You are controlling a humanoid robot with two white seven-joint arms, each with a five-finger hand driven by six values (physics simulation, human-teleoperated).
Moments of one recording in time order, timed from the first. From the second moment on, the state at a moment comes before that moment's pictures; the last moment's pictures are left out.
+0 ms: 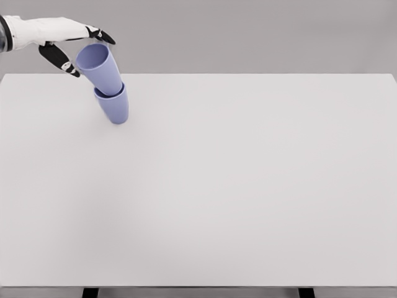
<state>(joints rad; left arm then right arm) -1.29 0.68 -1.12 -0.79 -0.05 -0.61 -0.54 0.01 0.00 -0.07 0.14 0.07 -0.15 0.17</state>
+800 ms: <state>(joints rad) -0.95 0.98 -0.95 -1.51 0.22 -0.61 -0.54 0.00 0.00 -0.07 0.14 0.07 -0.15 0.17</state>
